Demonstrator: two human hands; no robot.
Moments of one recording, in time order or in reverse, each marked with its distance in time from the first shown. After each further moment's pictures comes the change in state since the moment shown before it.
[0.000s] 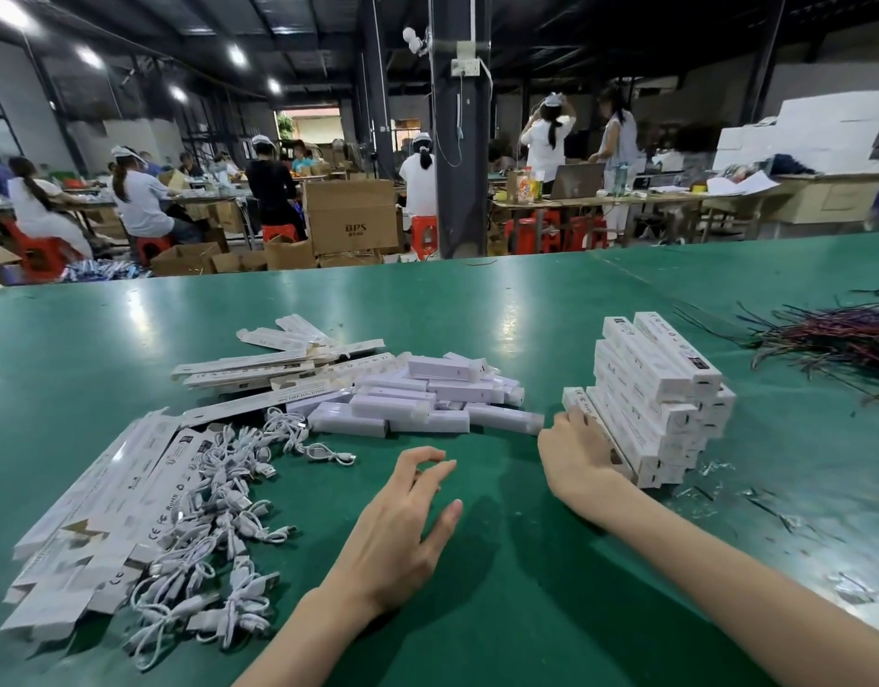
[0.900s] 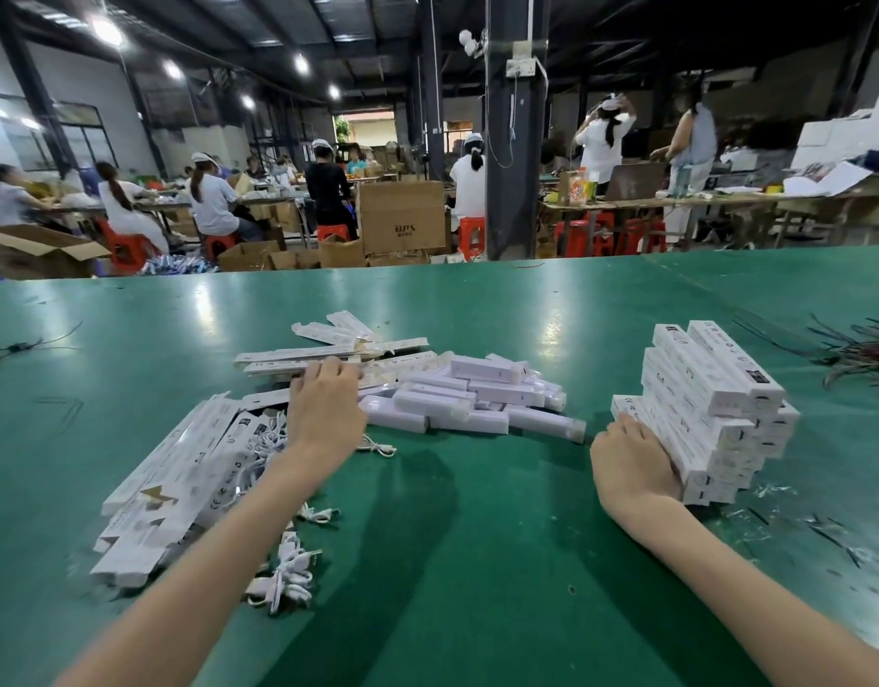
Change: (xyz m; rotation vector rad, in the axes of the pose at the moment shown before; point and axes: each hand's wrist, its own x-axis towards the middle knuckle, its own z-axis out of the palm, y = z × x) left_hand 0.056 -0.074 -0.084 0.604 0.227 -0.458; right_hand -0.013 0.011 0.008 0.136 0.081 0.045
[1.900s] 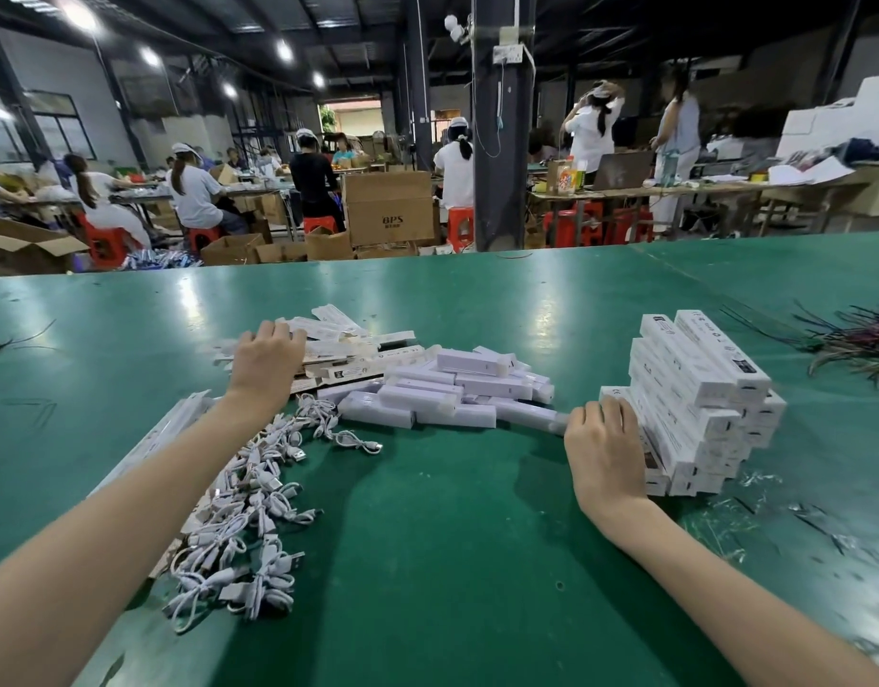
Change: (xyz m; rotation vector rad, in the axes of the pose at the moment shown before) left_hand 0.063 -0.059 0.007 0.505 0.064 0.176; right_hand -0.004 -0.017 0.001 -0.034 0.277 0.047
